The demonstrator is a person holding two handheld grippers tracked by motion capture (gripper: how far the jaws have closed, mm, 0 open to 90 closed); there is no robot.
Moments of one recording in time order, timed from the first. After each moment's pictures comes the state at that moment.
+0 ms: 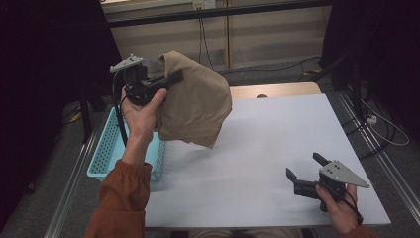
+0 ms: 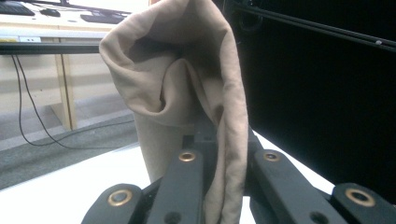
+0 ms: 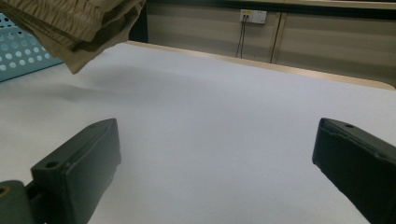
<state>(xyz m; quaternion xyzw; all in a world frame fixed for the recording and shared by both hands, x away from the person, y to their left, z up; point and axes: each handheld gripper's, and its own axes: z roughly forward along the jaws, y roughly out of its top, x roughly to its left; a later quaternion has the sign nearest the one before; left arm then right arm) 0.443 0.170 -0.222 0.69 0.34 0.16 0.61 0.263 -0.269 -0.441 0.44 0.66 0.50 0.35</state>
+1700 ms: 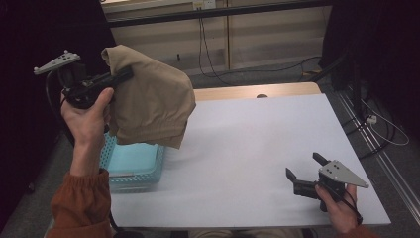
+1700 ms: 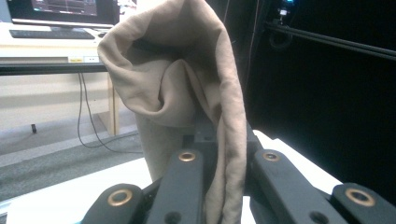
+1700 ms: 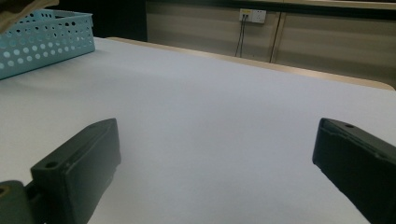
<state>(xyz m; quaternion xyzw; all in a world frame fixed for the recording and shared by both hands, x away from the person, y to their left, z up) 0.403 0.263 -0.184 0.67 0.38 0.22 0.60 0.263 -0.268 -0.442 0.45 0.66 0.50 0.35</state>
